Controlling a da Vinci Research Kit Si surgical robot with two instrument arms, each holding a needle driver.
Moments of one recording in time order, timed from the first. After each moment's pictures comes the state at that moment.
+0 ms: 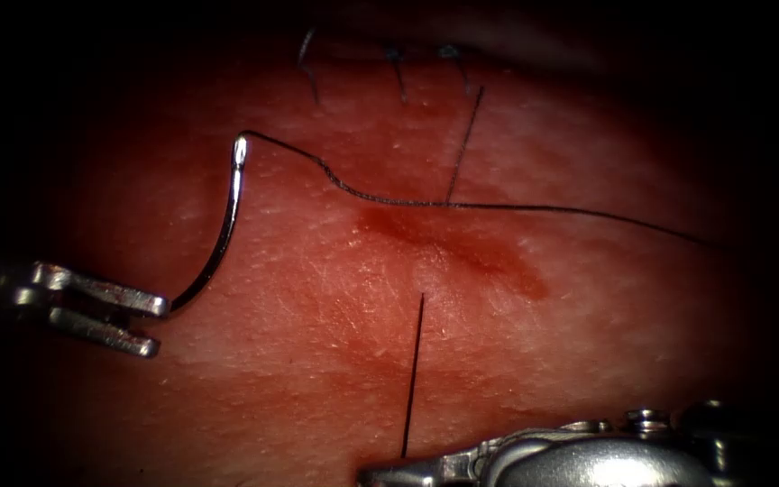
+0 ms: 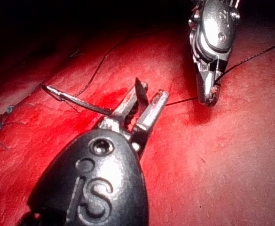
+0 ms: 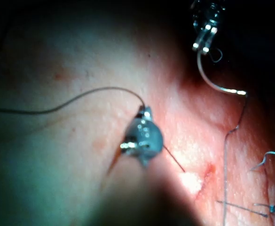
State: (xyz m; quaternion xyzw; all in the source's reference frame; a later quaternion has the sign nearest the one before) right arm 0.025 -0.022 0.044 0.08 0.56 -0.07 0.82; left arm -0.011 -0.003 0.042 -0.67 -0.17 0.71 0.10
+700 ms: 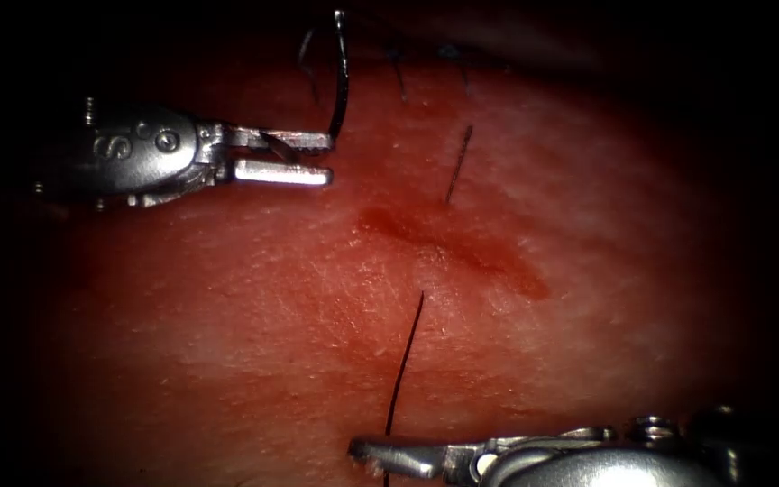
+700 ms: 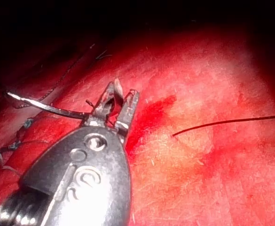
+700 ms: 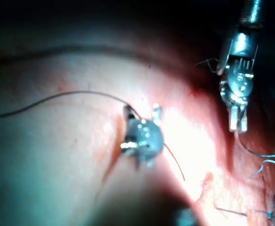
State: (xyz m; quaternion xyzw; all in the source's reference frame) right arm 0.026 -0.021 0.042 0.10 0.59 -0.05 0.80; left arm -0.019 0.004 0.054 -0.61 -0.04 0.78 0.14
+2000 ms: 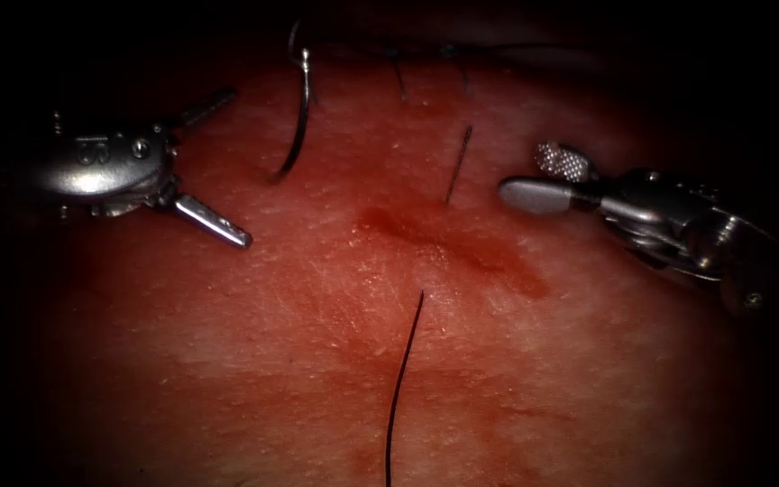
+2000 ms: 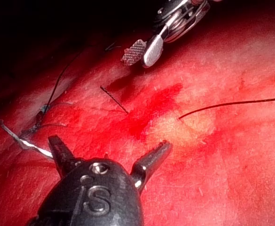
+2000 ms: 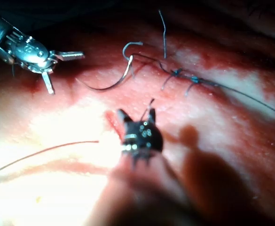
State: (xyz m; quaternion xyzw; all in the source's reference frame) right arm 0.017 -0.006 0.059 0.20 0.44 0.54 0.69; left arm -0.013 0.003 0.055 -0.47 -0.06 0.84 0.26
